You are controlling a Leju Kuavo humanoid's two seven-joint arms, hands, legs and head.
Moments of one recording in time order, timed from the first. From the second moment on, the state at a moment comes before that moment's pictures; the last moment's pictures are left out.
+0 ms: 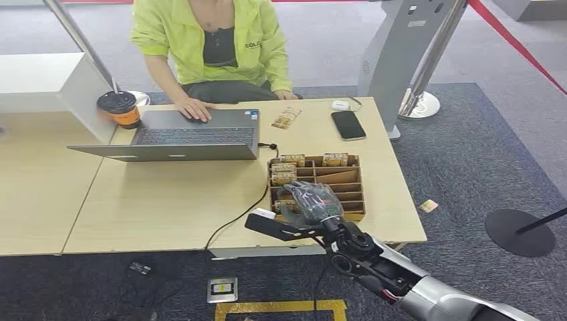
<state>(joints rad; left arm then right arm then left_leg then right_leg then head) -0.13 0.09 -1.31 -0.21 1.13 0.35 -0.15 -0.44 0.00 0.81 -1.00 0.88 -0.44 0.22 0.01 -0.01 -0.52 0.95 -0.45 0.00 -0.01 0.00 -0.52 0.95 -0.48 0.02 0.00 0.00</state>
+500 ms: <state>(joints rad) -0.13 0.09 -1.31 -0.21 1.12 0.35 -0.15 -0.44 0.00 0.79 -0.99 0.89 -0.44 0.23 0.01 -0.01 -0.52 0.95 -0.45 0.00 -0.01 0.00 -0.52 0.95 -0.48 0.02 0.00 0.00</state>
